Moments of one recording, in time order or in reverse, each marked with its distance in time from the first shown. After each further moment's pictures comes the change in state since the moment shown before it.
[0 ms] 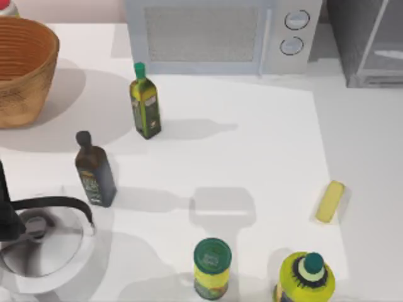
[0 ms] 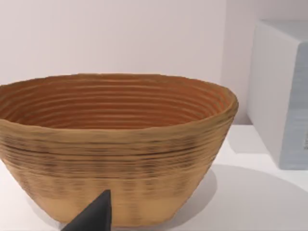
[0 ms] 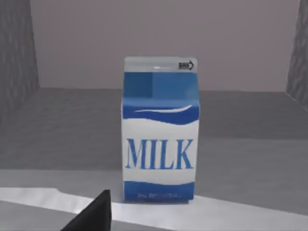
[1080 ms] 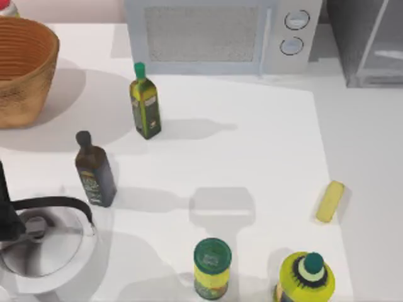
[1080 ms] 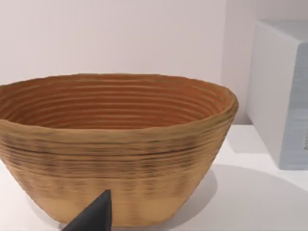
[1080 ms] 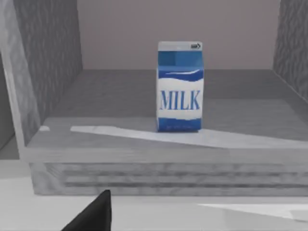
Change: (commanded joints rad) left arm 0.000 0.000 0.000 0.000 0.000 0.000; right arm -0.163 -0.378 -0.527 0.138 -0.180 0.017
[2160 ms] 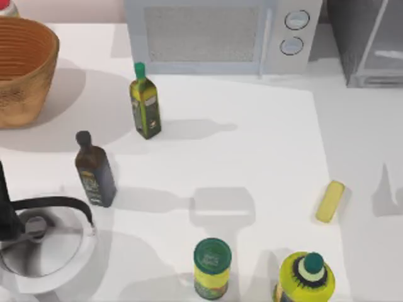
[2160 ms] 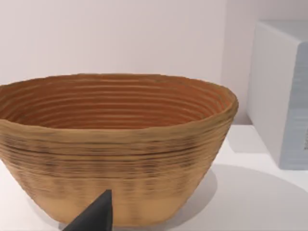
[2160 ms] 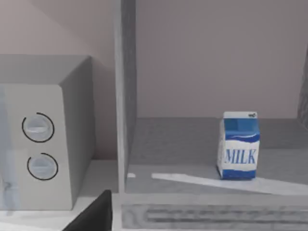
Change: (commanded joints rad) left arm 0.000 0.000 0.000 0.000 0.000 0.000; right arm 0.396 -1.385 -0.102 -1.233 0.380 -0.013
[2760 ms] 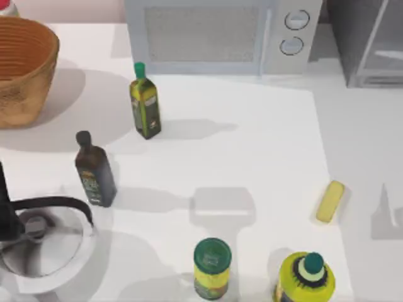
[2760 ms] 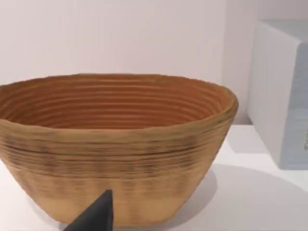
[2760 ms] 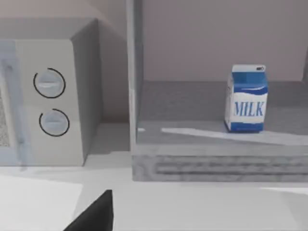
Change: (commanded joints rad) left arm 0.000 0.000 0.000 0.000 0.000 0.000; right arm 0.123 -0.377 -0.082 -0.353 0.121 -0.006
